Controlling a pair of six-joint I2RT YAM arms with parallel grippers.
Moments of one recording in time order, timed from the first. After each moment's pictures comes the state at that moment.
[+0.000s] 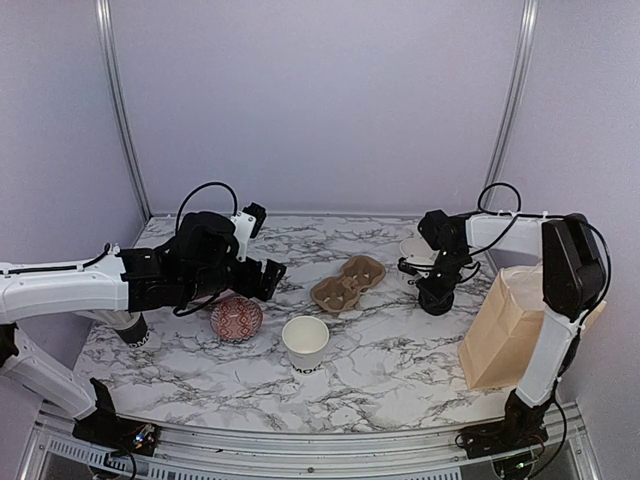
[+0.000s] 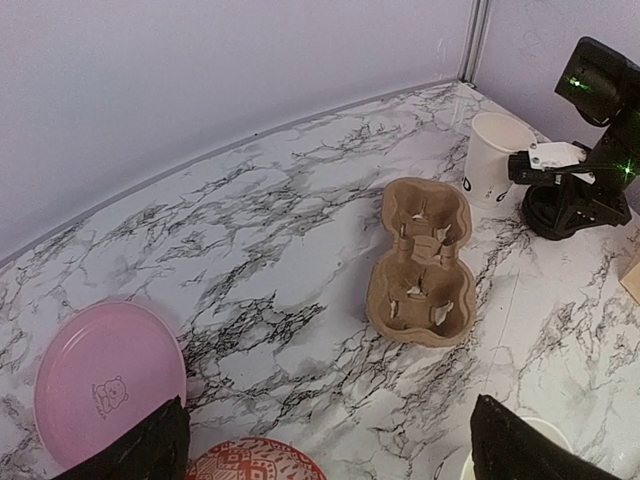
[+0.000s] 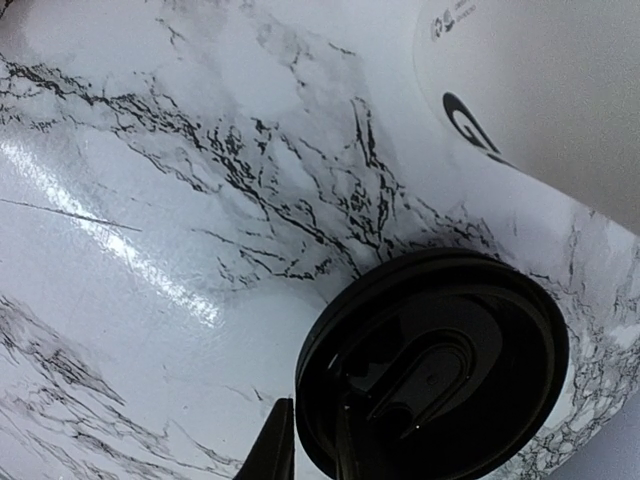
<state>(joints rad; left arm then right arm) -0.95 1.36 0.99 -0.15 -0.36 -0.20 0.34 1.84 1.30 -0.89 0.01 -0.36</state>
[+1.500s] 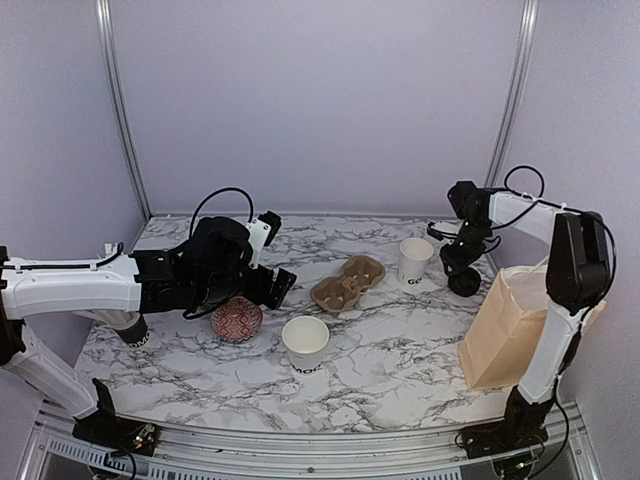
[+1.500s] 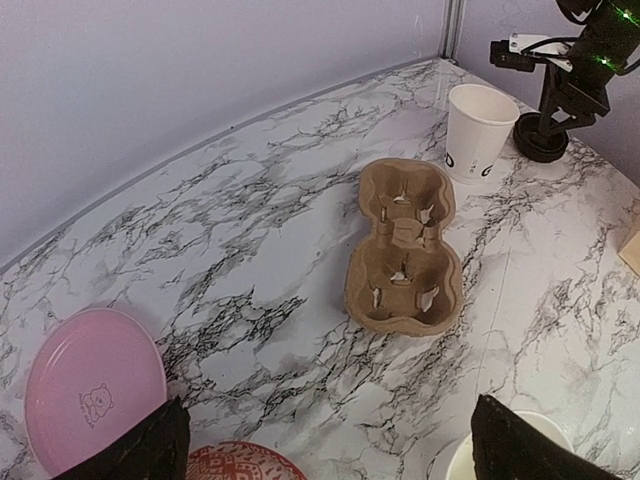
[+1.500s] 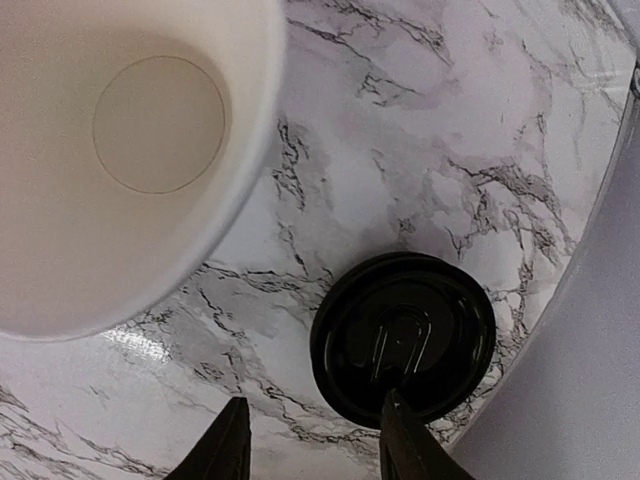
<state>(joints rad) -0.98 1.43 1.02 -0.15 -0.35 -0.16 0.17 1.85 1.50 -0.93 0.09 -0.39</state>
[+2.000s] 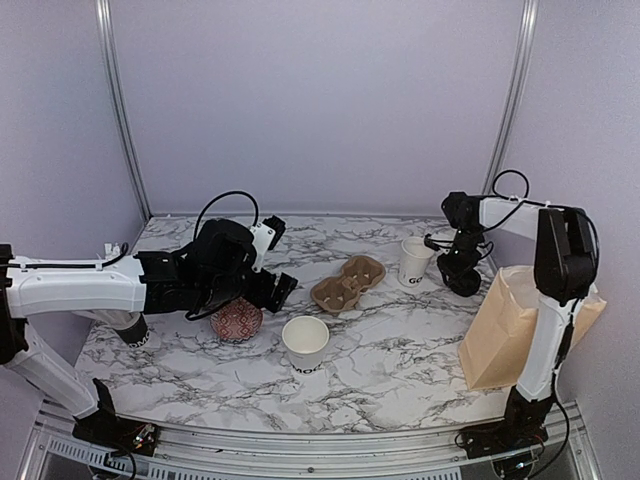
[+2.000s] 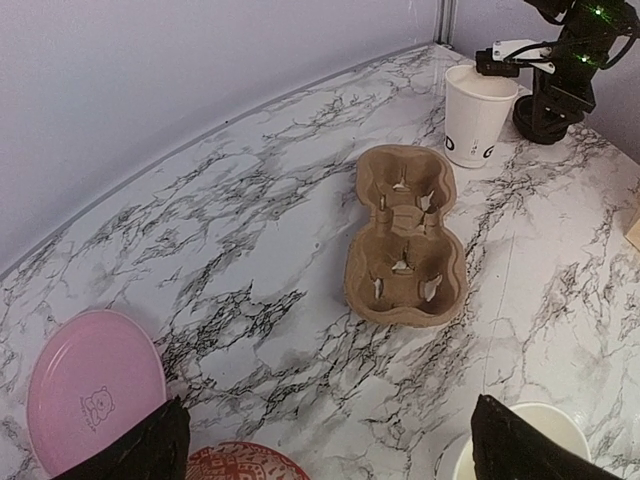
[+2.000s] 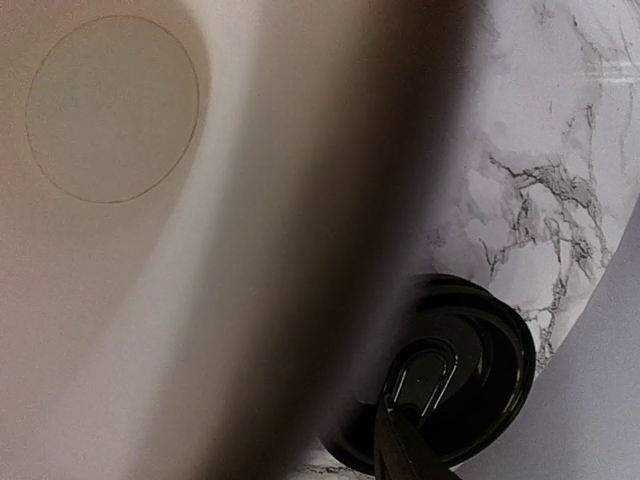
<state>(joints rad) -0.98 1.45 1.02 -0.15 -0.34 -0.13 0.15 1.97 1.52 -0.94 0.13 -0.41</state>
